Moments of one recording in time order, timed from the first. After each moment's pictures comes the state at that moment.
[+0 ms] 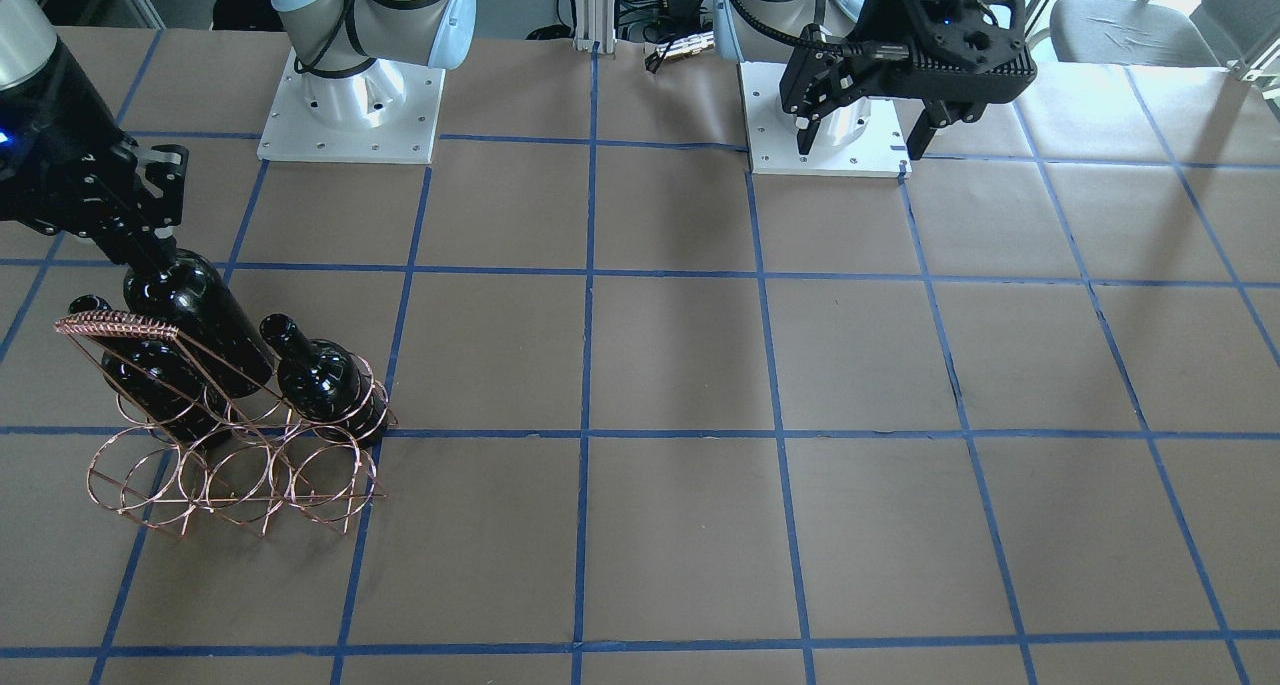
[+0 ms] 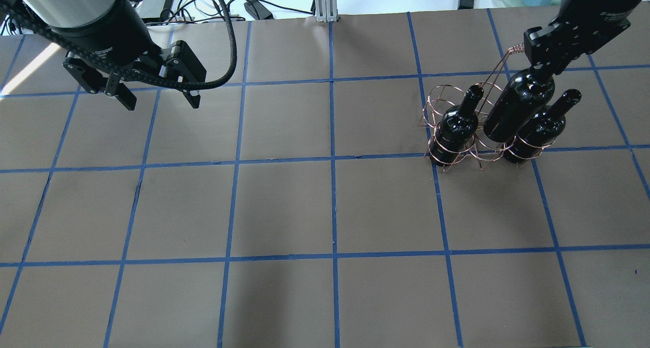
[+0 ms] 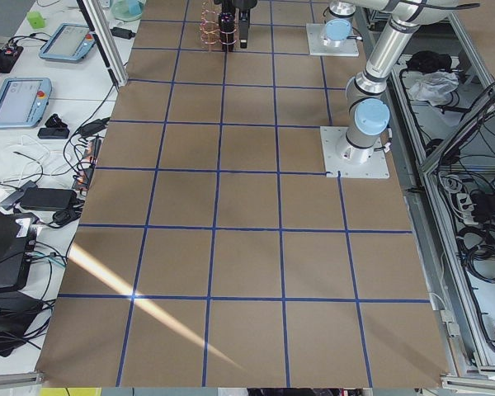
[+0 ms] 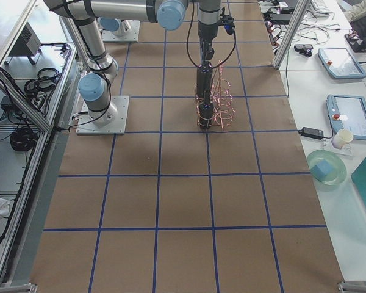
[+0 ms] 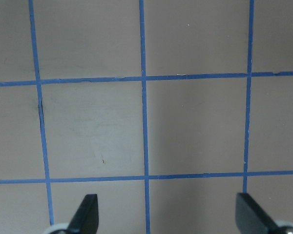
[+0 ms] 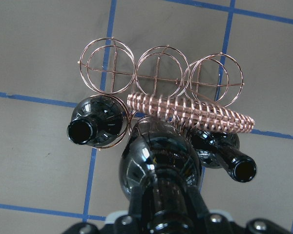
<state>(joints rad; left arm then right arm) -1.61 -1.51 -1.48 -1.72 1.57 -0.03 1.38 -1.54 1.51 -1.60 -1.60 -0.35</state>
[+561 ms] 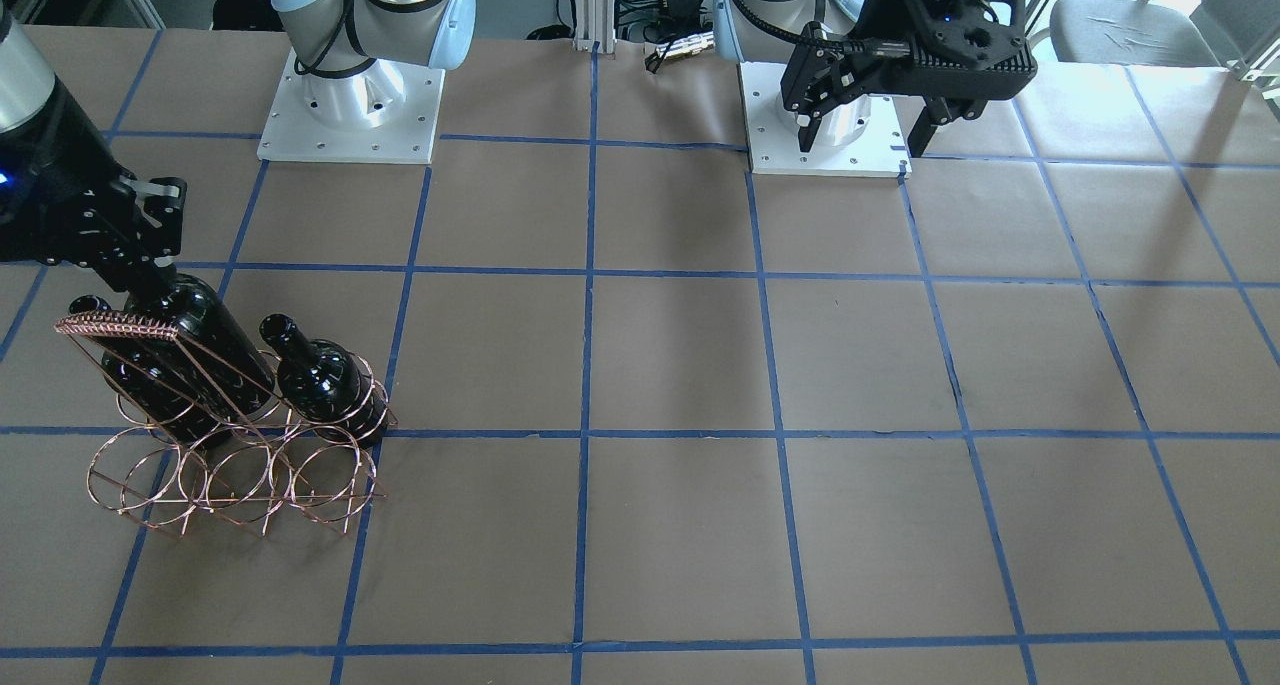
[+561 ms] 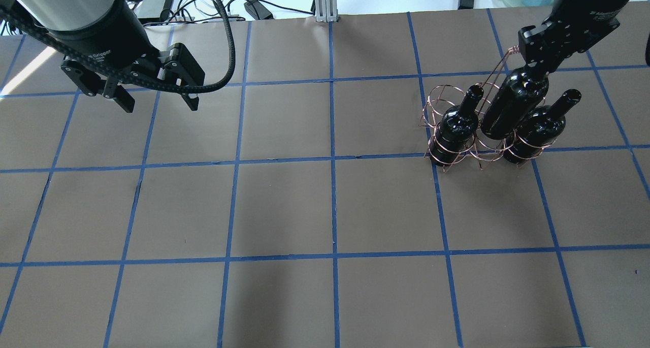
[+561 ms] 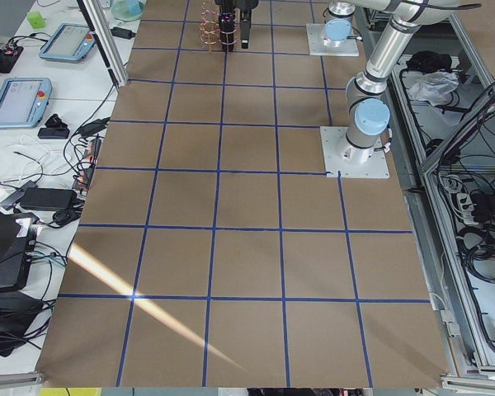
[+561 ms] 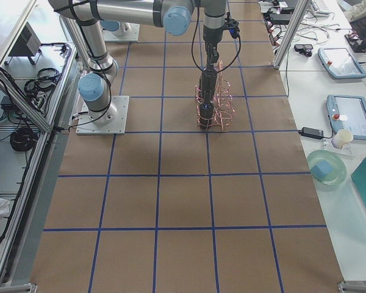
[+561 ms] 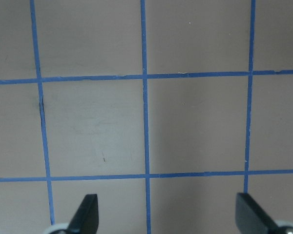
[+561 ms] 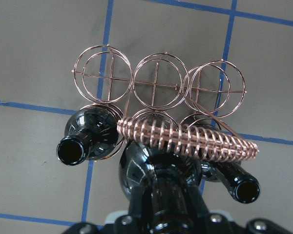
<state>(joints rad) -1.61 -1.50 -1.48 -1.72 1.57 -0.03 1.38 -1.50 1.51 -1.62 -1.60 -0.35</state>
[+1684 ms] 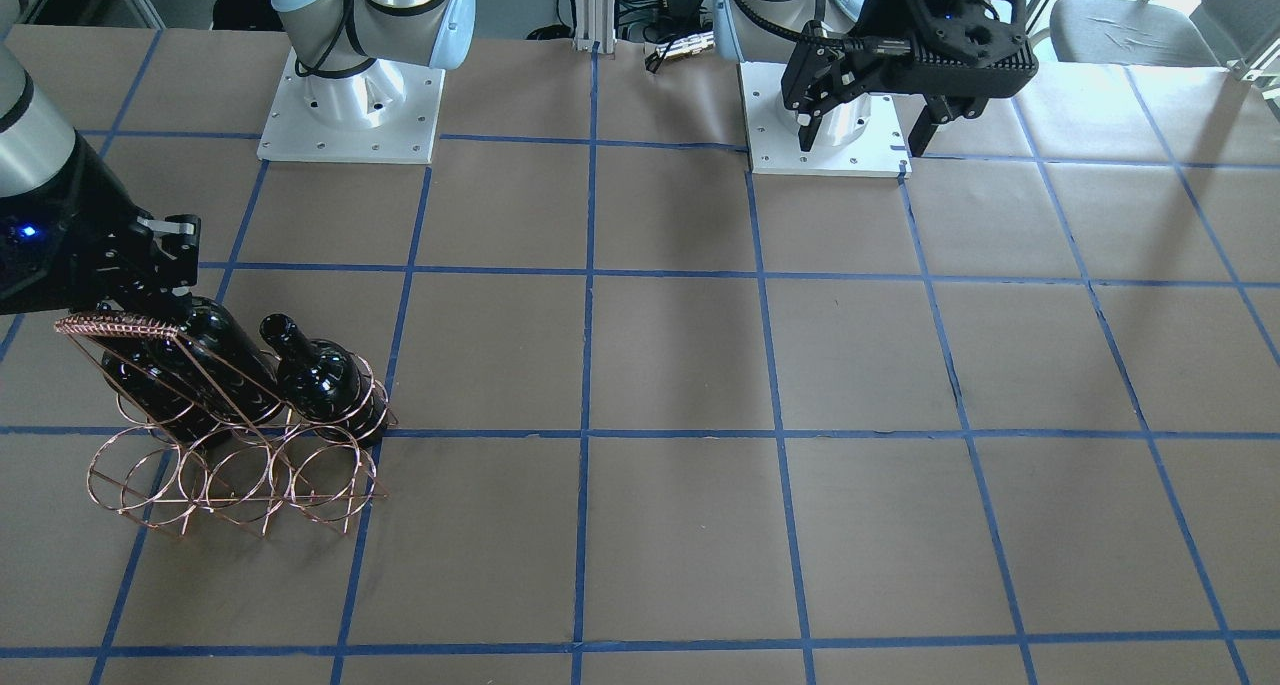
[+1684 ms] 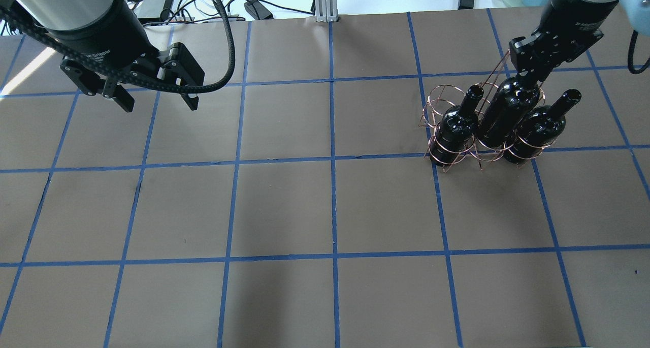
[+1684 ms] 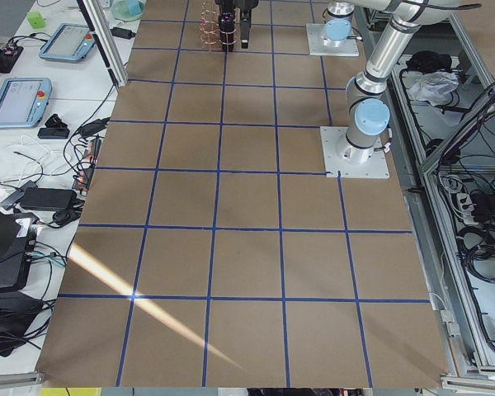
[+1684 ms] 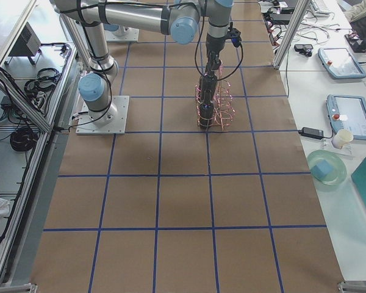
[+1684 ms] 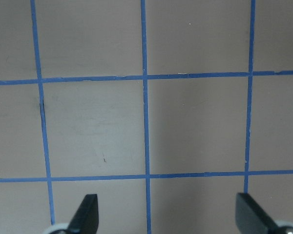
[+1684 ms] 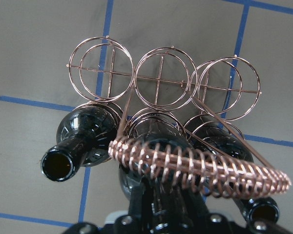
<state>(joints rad) -1.61 -1.50 -1.48 -1.72 1.57 -0.03 1.38 -1.45 1.53 -1.64 -1.60 -0.37</state>
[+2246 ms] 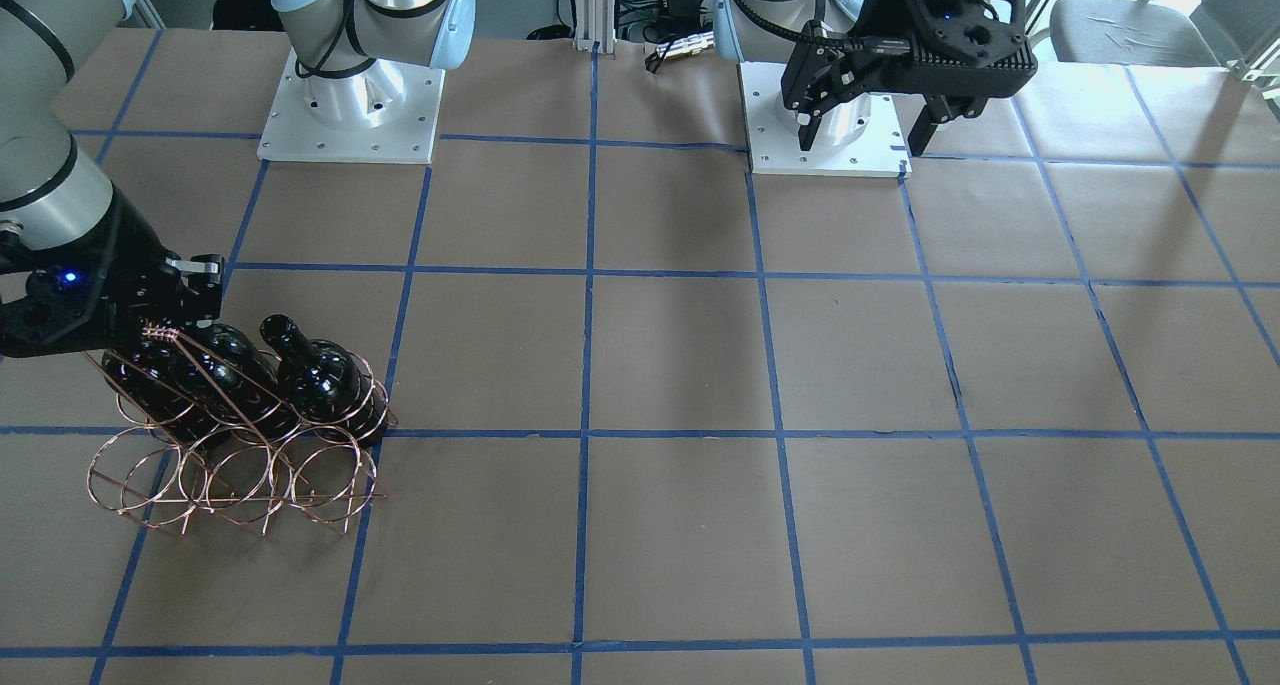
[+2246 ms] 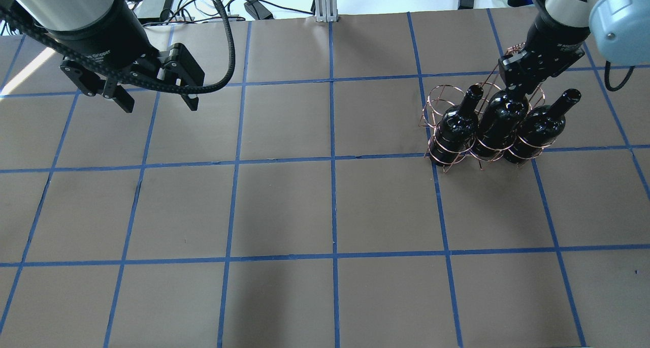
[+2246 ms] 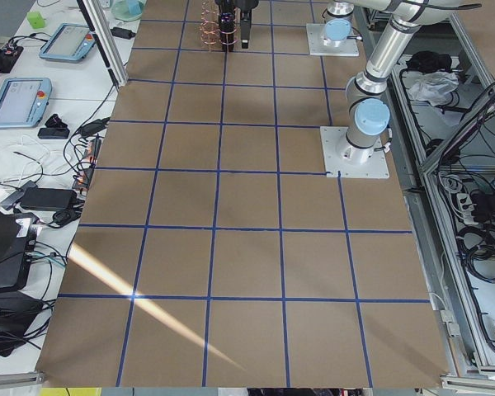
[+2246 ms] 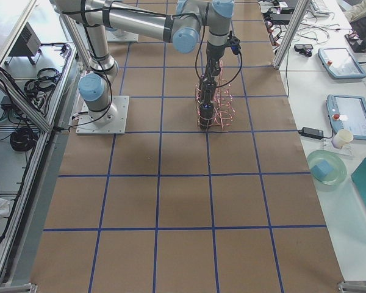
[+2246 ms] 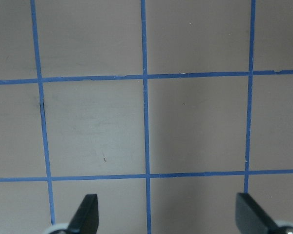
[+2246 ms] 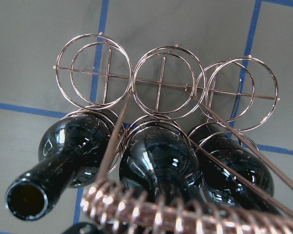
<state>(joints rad) -1.61 -1.50 -1.48 -1.72 1.57 -0.03 1.38 -1.43 1.62 -1.76 -1.59 -0.37</state>
